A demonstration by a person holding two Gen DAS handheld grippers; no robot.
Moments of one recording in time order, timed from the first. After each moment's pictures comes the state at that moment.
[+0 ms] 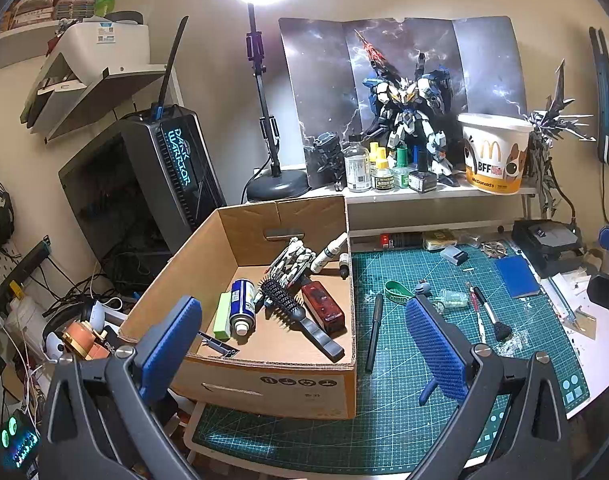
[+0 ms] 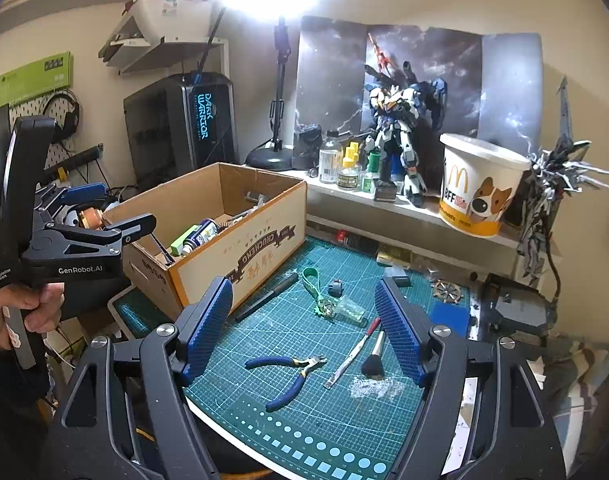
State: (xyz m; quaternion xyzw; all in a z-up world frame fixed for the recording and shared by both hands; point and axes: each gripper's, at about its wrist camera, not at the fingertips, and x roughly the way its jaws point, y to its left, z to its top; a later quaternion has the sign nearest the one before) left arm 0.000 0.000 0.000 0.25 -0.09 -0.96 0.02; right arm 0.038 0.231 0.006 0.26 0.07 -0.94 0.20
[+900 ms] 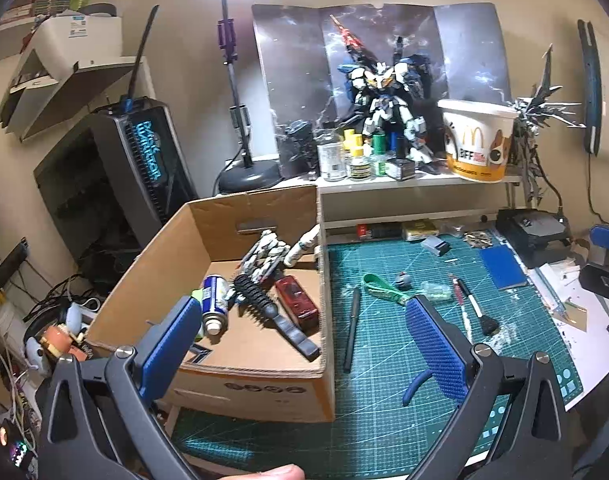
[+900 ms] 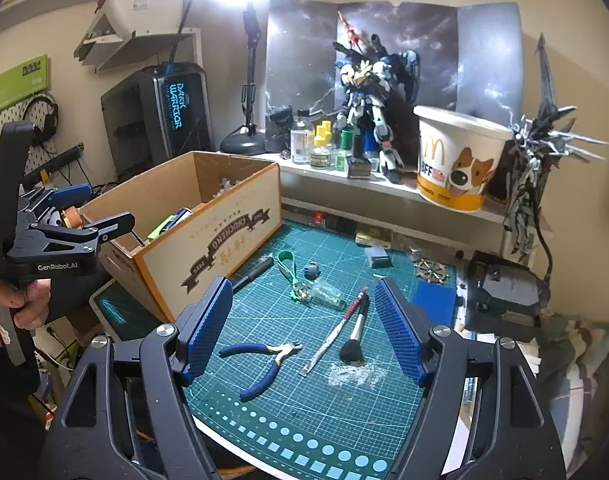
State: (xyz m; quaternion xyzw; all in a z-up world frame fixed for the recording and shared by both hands) left arm -0.019 0.019 -0.011 0.27 -0.09 -0.96 -0.02; right arm 0.018 0.266 -0.009 0.29 0.05 -0.94 0.17
